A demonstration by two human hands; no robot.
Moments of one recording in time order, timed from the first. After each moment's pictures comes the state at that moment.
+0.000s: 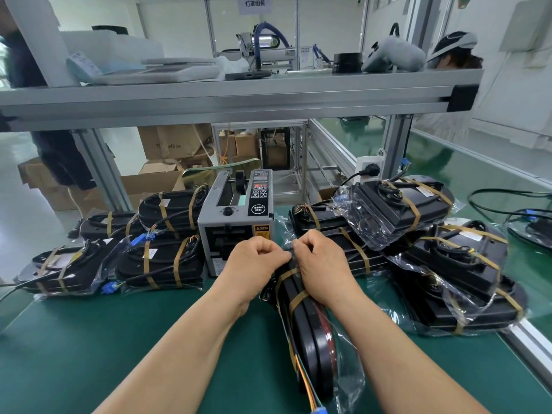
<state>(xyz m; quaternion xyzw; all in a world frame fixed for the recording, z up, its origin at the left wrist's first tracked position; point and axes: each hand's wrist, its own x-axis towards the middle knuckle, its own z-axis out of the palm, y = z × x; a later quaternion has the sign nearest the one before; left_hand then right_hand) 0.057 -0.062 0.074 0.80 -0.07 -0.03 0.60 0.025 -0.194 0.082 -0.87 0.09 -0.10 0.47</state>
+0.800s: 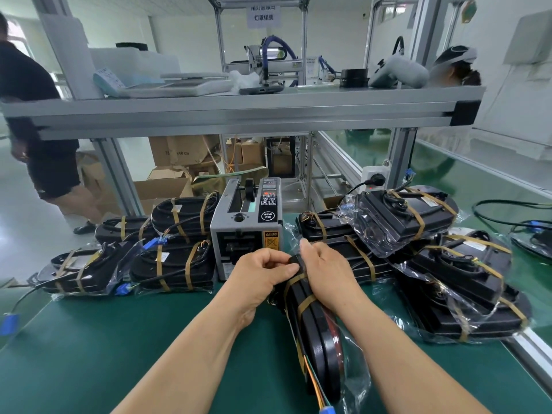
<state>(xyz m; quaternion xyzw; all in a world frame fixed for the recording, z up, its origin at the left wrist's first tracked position) 0.046 -0.053 0.073 0.72 -0.04 -0.11 0.68 0.022 -0.190 0.085 -0.89 0.10 -0.07 0.44</state>
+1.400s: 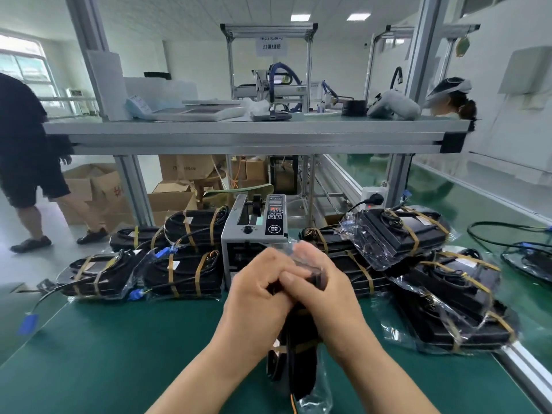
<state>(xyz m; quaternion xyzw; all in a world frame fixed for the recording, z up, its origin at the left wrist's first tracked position) -0.032 -0.038 0.111 0.71 -0.30 0.18 0.61 -0.050 -0.163 0.111 -0.73 -0.03 -0.10 0.68</state>
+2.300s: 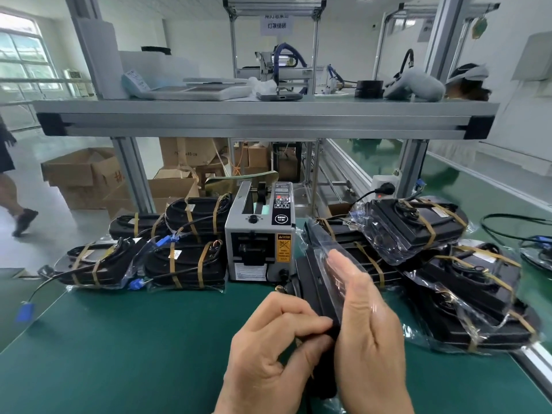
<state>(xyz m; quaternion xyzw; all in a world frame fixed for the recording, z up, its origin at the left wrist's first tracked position) -0.070 -0.033 0.078 0.69 -0.34 0.30 0.56 -0.090 -0.149 0.098 -0.68 0.01 -0.28 0.68</state>
